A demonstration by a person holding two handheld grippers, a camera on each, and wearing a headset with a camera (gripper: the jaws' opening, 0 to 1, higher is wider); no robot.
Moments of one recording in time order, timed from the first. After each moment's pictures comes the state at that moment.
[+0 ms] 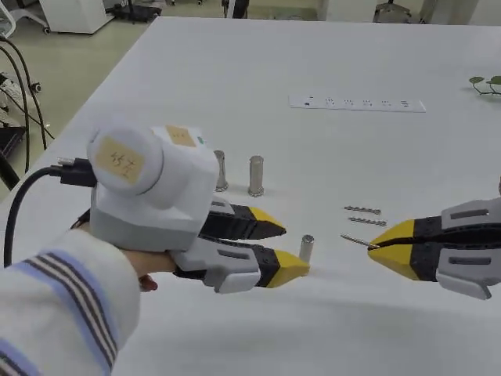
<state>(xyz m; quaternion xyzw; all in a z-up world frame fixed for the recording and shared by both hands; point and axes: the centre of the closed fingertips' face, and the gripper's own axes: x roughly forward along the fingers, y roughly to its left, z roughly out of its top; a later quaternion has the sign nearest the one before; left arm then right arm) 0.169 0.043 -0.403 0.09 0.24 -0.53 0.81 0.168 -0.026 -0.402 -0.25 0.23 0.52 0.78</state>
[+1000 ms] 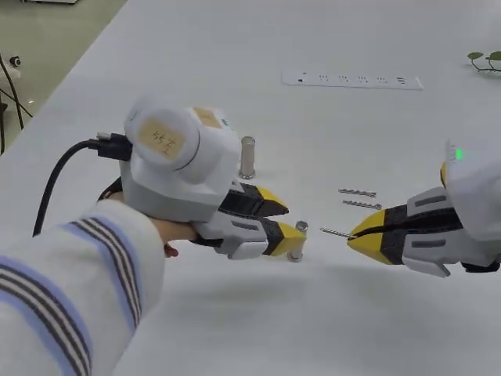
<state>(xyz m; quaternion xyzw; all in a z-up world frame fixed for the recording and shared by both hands) 0.203 0.026 -0.429 0.12 0.25 -0.54 0.80 0.188 -0.020 -0.444 -0.29 0.28 0.53 0.75</state>
